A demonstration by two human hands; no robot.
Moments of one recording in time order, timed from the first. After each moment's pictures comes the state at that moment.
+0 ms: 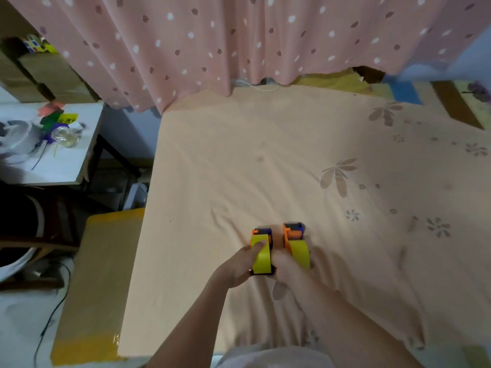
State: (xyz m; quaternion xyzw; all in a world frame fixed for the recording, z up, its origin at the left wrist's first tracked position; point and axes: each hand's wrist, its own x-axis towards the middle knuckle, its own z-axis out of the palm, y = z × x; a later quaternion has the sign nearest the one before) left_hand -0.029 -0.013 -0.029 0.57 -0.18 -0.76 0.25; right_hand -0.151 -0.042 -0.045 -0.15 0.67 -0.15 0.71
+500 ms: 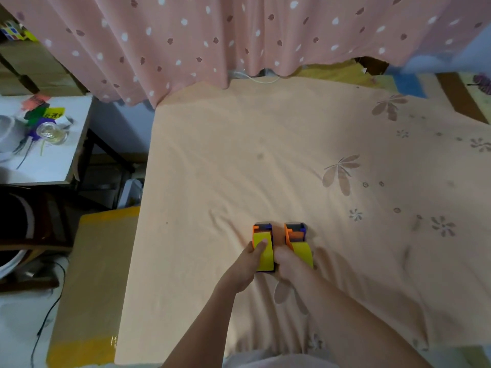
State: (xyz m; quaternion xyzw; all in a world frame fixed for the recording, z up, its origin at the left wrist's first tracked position) left_hand -0.040 -0.022 -0.045 0.59 -0.21 -0.72 0.29; right_hand -0.139 -0.061 -0.057 -0.10 0.63 -0.18 0.75
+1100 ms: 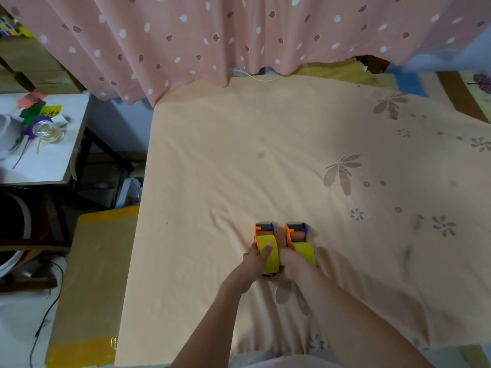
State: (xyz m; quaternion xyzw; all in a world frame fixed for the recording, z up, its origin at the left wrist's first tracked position) left_hand -0.045 -0.023 -0.056 0.67 -0.27 -0.67 0.17; right_hand -0.150 -0.066 -0.055 -0.11 0.63 -0.05 0.77
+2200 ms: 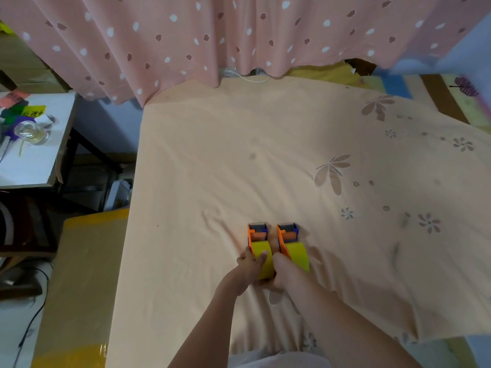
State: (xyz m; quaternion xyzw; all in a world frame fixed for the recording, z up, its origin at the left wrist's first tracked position) left_hand -0.051 -0.023 -0.072 0.70 -0.30 -0.64 0.11; right_hand -0.150 -0.054 -0.049 -0.02 0.71 -0.10 0.70
